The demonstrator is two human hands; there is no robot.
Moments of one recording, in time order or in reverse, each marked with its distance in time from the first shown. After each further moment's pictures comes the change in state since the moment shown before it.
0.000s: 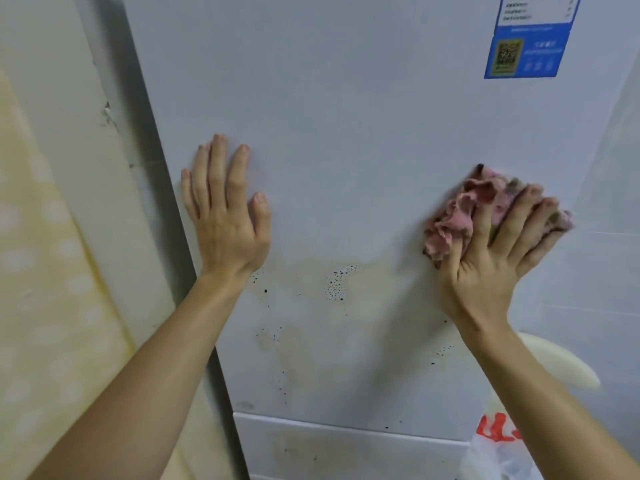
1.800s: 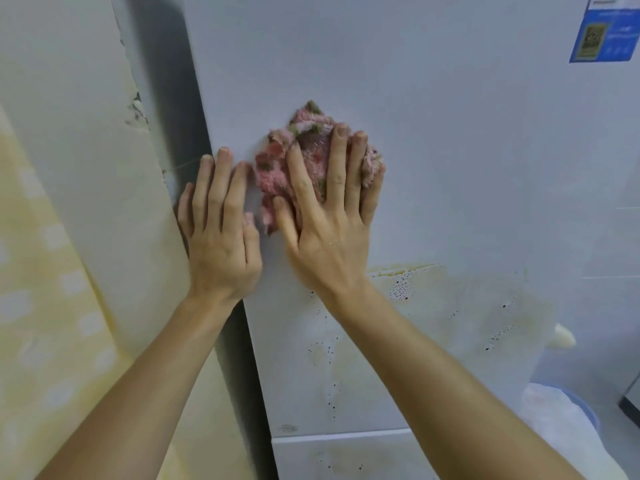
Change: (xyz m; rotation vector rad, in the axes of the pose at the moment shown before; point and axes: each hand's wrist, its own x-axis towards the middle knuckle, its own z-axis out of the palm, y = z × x) left_hand -0.012 -0.113 -0.001 -0.263 -0.054 0.147; right_hand -0.002 -0.270 0.082 0.004 0.071 -0.189
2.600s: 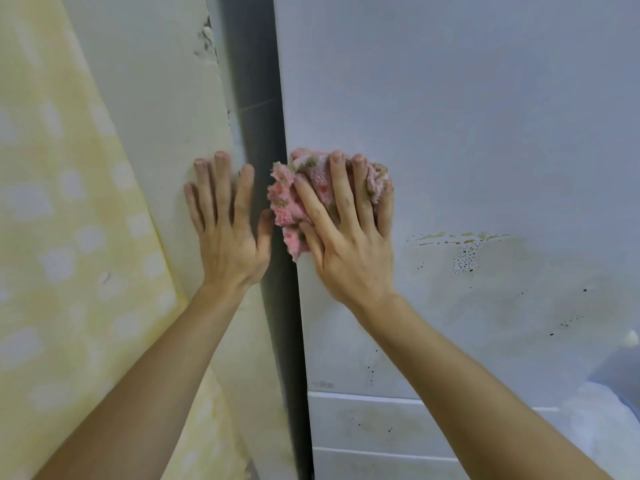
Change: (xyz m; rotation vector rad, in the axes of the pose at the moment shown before) left_hand -0.073 -0.062 -0.021 0.142 -0.134 -0.101; right_hand -0.083 -0.025 0.024 0.005 -0.114 -0.224
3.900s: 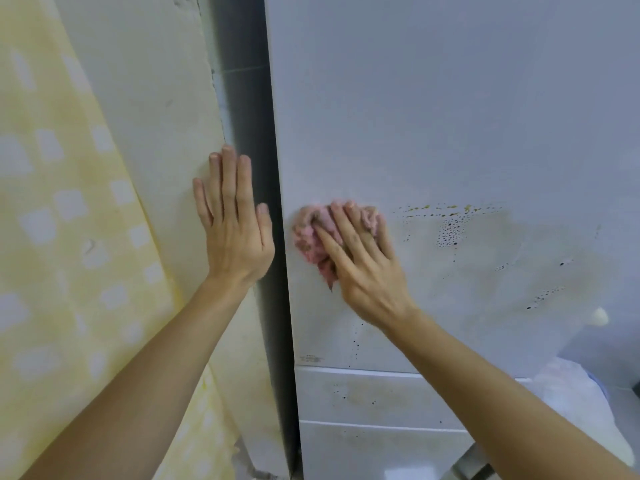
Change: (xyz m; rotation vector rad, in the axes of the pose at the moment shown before) left_hand -0.031 0.031 0.003 -0.020 0.011 -0.054; right_hand -0.082 0.042 -0.014 0.063 -0.197 -0.218
